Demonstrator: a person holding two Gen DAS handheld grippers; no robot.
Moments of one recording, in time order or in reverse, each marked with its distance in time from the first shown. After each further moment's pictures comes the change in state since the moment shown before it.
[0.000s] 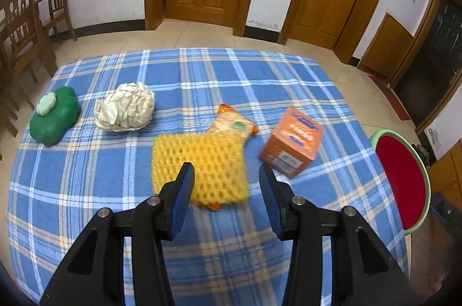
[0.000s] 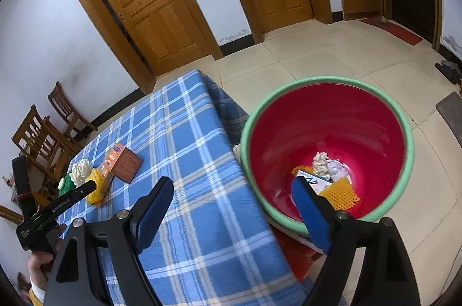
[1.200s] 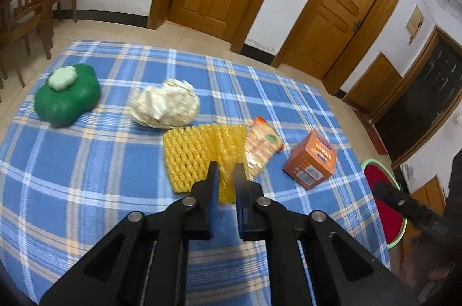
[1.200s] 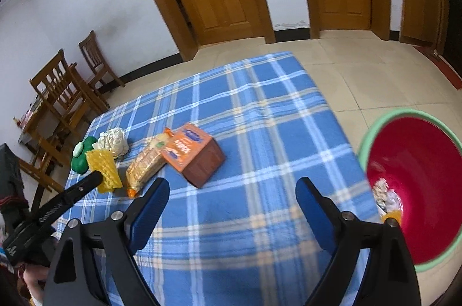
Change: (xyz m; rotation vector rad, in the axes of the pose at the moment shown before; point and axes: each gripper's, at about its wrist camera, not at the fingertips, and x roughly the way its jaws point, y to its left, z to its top) left arm -0.017 0.068 -0.011 -0.161 -0.091 -0.132; right arm 0.078 0.134 0.006 -0.253 0.101 0.112
